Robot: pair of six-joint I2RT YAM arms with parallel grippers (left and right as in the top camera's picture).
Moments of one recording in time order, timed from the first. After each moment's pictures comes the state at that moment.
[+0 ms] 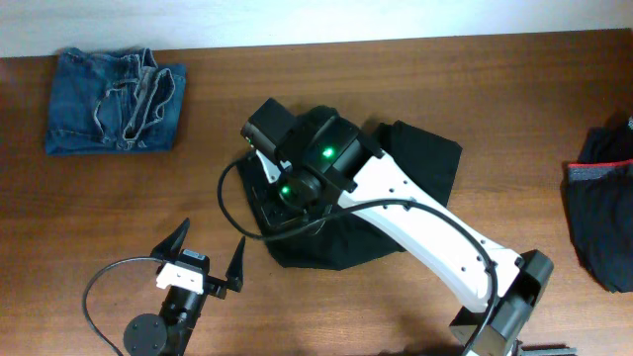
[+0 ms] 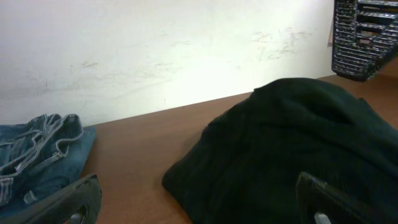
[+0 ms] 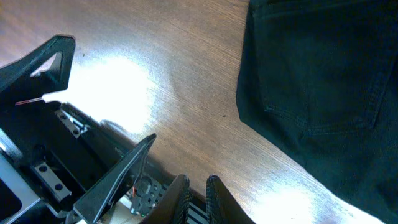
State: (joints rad) left arm 0.03 0.01 0.01 0.01 0.39 0.05; right arm 0.83 1.89 2.01 -1.36 -0.27 0.44
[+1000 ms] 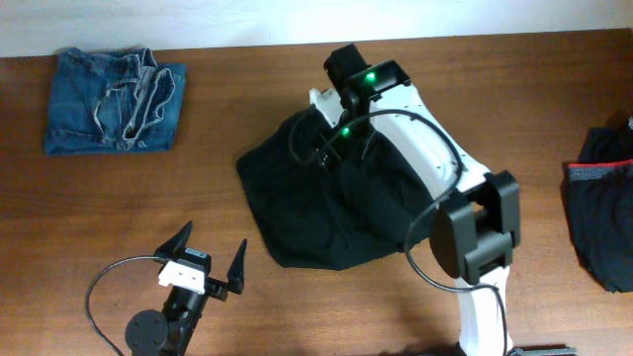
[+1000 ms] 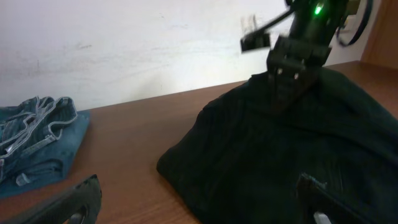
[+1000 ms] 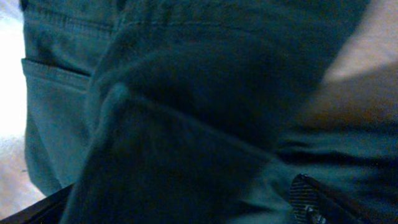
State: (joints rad) left arm 0.03 0.01 0.01 -0.05 0.39 0.05; right arm 0.42 2.21 2.01 -1.22 -0.22 -0.21
